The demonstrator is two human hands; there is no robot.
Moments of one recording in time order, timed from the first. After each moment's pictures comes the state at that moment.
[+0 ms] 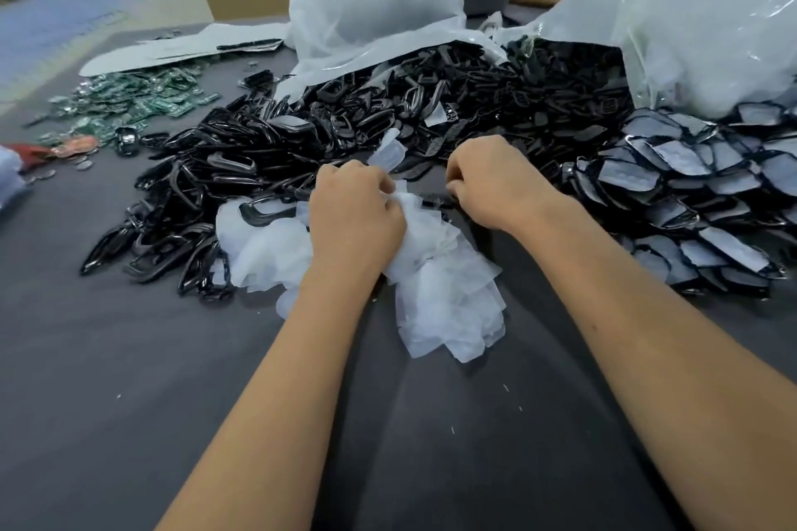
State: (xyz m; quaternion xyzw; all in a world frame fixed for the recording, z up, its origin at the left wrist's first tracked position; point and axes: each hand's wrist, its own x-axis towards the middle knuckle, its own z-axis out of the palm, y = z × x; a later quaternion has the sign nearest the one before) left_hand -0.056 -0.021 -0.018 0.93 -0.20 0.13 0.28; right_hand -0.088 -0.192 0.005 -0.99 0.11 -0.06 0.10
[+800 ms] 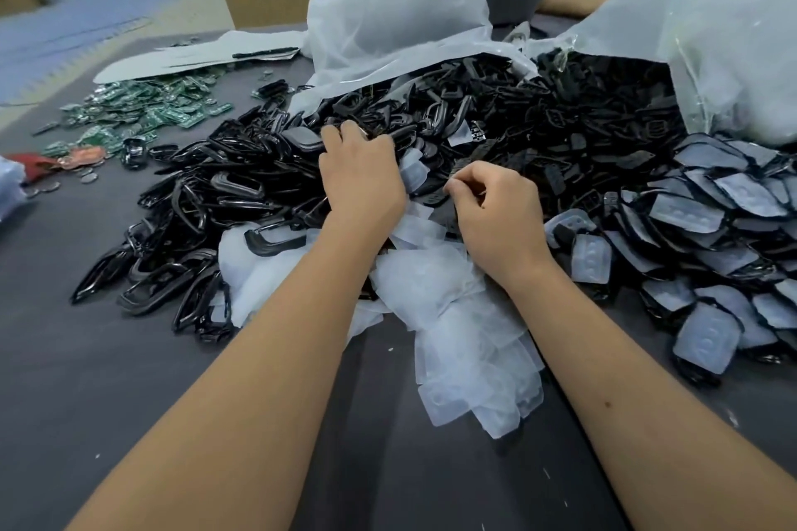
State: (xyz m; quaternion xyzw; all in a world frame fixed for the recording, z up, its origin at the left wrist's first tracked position) left_hand 0.033 -0.053 -0.008 0.97 -0.15 0.13 0.11; right_hand -0.066 -0.172 -0.038 -0.87 0.12 -0.30 0.38
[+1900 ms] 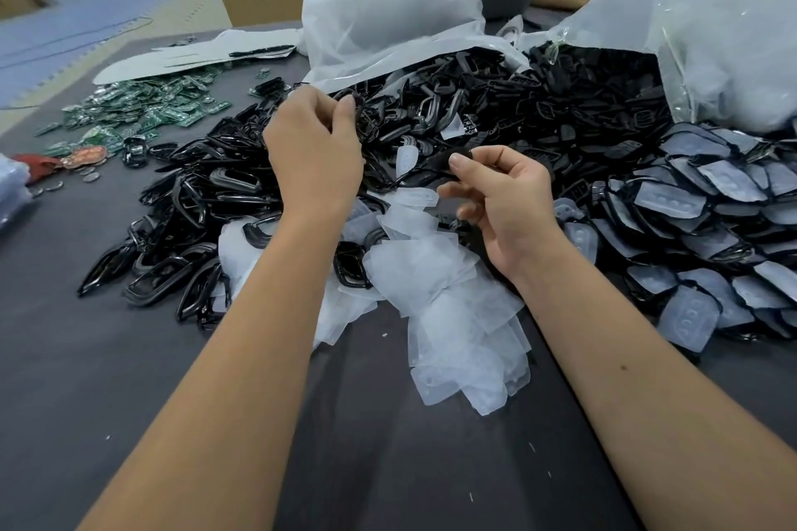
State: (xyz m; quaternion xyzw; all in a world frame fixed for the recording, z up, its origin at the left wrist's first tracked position) left_hand 0.009 -0.017 0.026 0.84 -0.09 0.19 0.50; right_hand -0.080 -0.171 -0.018 -0.51 0.15 -0.21 0.82
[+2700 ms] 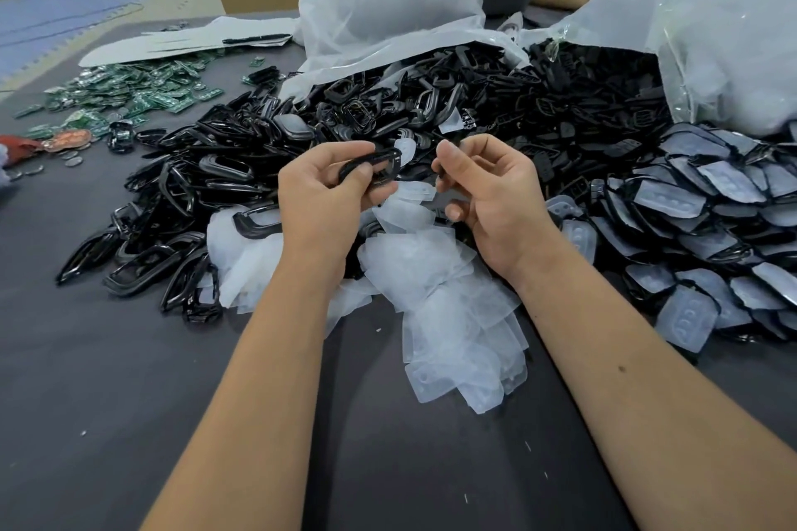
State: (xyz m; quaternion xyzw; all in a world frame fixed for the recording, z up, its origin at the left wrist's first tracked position) left_hand -0.027 -0.009 -0.018 0.67 -0.08 0.02 0.74; right_hand -0.079 -0.171 -0.025 -0.55 0.05 -0.18 0.81
